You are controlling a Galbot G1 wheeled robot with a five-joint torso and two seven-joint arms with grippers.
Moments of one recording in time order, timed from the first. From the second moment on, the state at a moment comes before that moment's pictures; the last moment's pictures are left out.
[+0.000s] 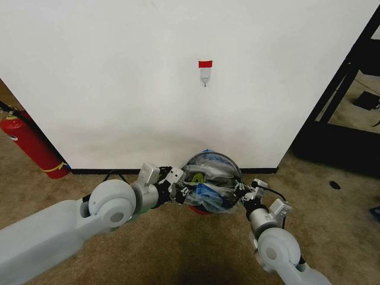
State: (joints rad) left arm 0.53 -0.57 0.35 -2.24 -1.30 0.60 -0.29; right arm -1.30 1.13 0.22 2.05 0.97 -0.09 0.47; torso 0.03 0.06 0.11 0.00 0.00
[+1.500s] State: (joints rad) left arm 1.12 -0.74 0.21 -2.12 -0.79 0.38 -0.17; right arm -1.29 1.10 0.27 2.17 1.21 -0.23 0.63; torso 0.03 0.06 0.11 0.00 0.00
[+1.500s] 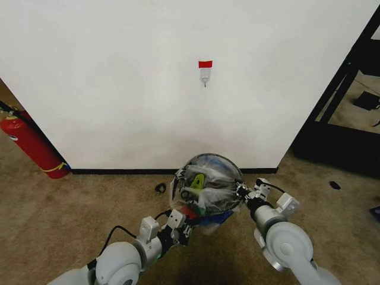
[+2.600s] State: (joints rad) left arm 1.24 -0.63 0.13 -2.29 -0.66 0.32 -0.31; right arm -1.30 1.17 0.28 2.05 1.09 -0.16 0.56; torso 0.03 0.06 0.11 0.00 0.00
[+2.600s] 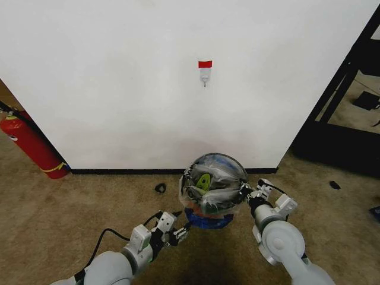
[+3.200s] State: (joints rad) left arm 0.94 -0.61 0.12 -2.44 -1.13 0.50 -0.53; right arm -1.32 1.19 0.24 2.05 0.89 -0.10 0.50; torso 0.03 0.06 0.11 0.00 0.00
